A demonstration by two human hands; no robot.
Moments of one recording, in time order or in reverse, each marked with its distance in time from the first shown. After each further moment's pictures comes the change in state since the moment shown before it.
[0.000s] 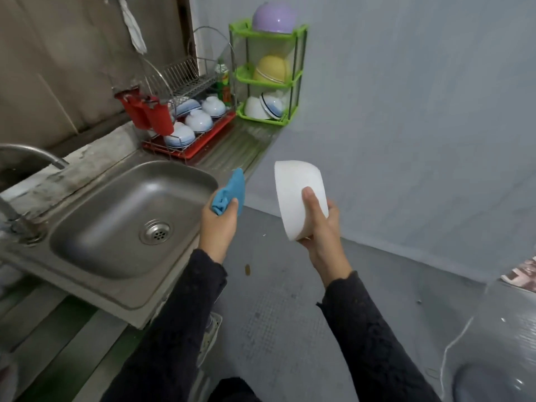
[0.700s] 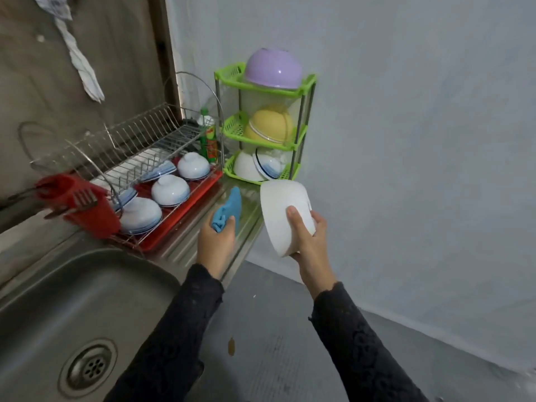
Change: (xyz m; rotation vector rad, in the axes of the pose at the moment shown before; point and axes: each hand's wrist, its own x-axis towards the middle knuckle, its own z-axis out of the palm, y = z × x) left_hand 0.304 0.015 0.134 0.100 0.045 -0.007; right_hand 0.324 -0.071 0.091 -0.106 -0.046 -0.062
